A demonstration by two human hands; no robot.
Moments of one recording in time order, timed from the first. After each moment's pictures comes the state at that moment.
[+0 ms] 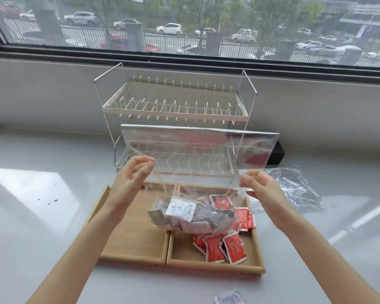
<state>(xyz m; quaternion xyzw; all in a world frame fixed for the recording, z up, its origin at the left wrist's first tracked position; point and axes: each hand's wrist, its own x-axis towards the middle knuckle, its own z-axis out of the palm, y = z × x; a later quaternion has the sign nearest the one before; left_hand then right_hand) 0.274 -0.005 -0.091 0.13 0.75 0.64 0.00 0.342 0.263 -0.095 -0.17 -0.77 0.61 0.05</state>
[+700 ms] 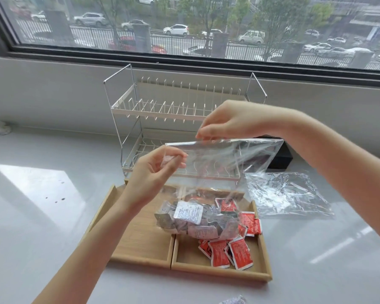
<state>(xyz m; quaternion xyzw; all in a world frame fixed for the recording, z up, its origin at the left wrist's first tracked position) 0.283 0.019 -0.053 0.26 0.71 0.65 -0.01 0.276 0.205 0.063 0.17 -0.96 0.19 -0.10</state>
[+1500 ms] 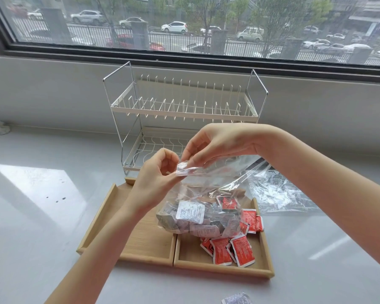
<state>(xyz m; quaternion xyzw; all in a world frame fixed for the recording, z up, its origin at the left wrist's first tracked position) 0.287 0.022 -0.059 0.19 0.74 0.64 0.02 0.271 0.186 0.027 0.17 -0.86 0.39 -0.29</state>
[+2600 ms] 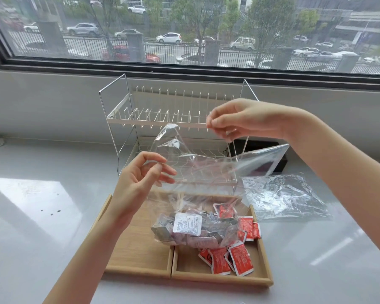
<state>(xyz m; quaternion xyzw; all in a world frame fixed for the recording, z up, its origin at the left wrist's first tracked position) 0.289 0.006 -0.048 0.21 0.69 0.69 -0.01 0.267 0.234 0.064 0.13 -0.86 0.46 -0.18</state>
